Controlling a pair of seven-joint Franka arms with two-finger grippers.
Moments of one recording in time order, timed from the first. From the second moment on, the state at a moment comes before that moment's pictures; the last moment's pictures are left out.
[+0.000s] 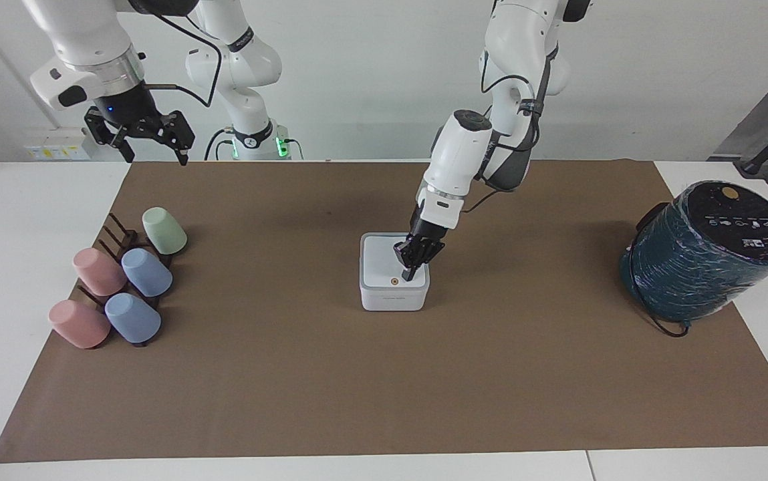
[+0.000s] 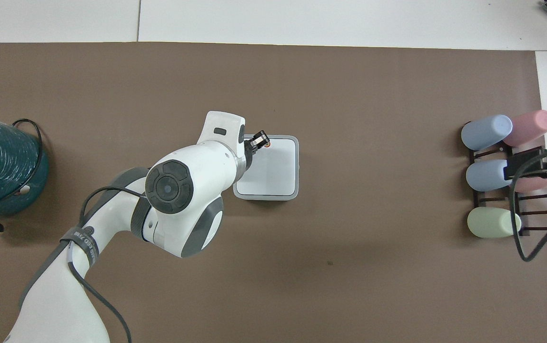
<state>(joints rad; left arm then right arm) -0.51 0.25 -0.10 -1.97 -0.11 2.72 -1.00 0.06 -0.08 -0.06 -1.61 -0.05 1.49 0.06</state>
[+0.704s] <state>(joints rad) -0.51 0.28 -0.10 -1.86 -0.11 2.55 -1.00 0.06 -0.08 -0.06 -1.61 -0.05 1.49 0.06</state>
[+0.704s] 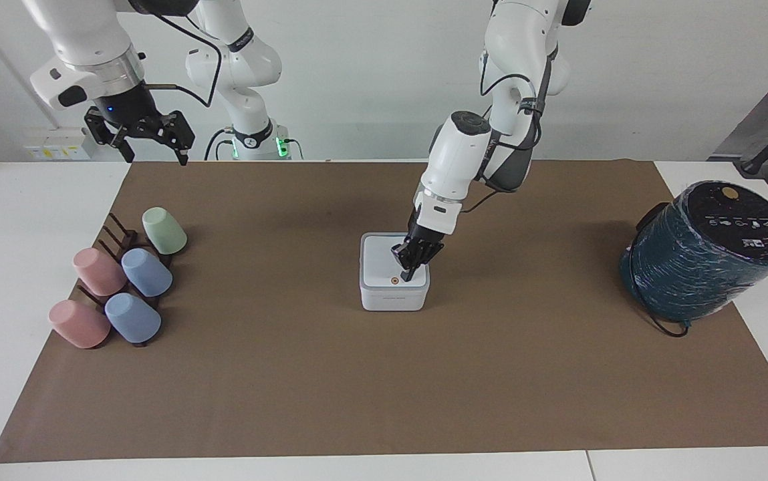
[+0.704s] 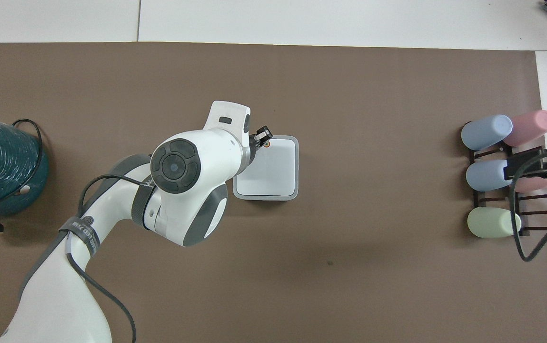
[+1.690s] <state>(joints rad) -0.29 0.20 -0.08 -1.52 -0.07 1.82 -0.69 0.06 -0.08 -0.06 -1.61 -0.05 1.49 0.06</state>
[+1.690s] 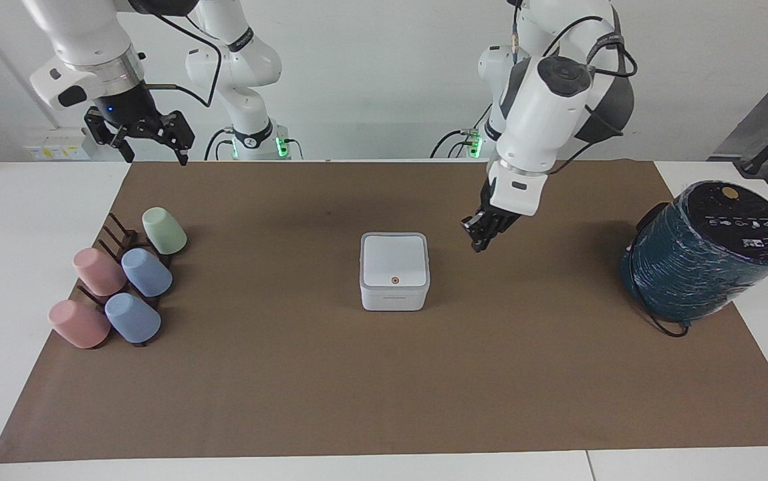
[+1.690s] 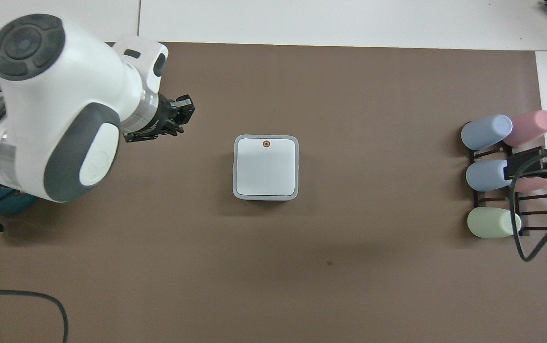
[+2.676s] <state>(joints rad) -0.06 0.02 -0.08 -1.57 -0.02 1.54 -0.08 0.06 -0.08 -0.06 -1.61 -0.05 1.49 0.06</state>
